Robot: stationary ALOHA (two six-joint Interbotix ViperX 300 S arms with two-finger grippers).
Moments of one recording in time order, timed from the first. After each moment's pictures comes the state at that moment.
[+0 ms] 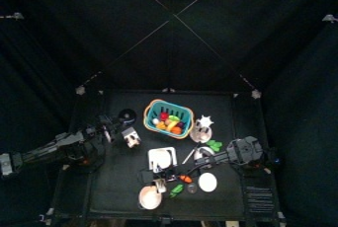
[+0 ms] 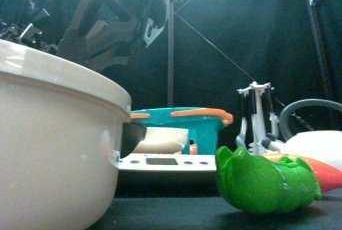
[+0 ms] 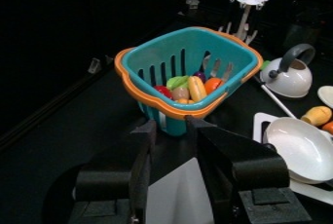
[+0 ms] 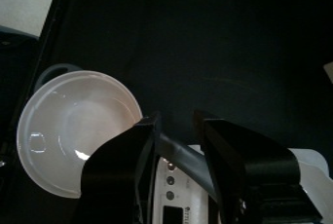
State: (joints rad) left arm 0.51 -1.03 1.27 -0.05 -0.01 0.01; right arm 0.25 0.40 -0.01 -0.13 0.39 0.11
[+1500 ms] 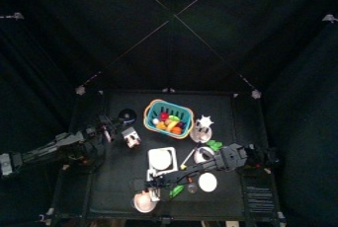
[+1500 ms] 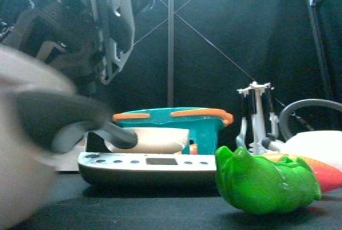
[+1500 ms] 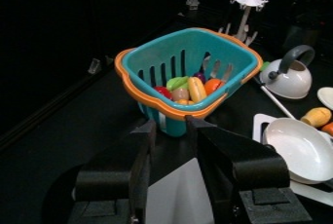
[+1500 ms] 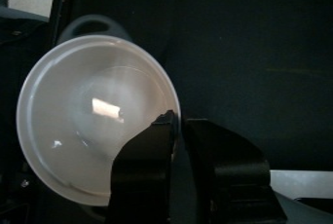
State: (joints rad) left arm 0.51 -1.03 1.27 -0.06 -0.02 0.01; right arm 0.26 0.57 -0.21 -0.01 0.52 0.12
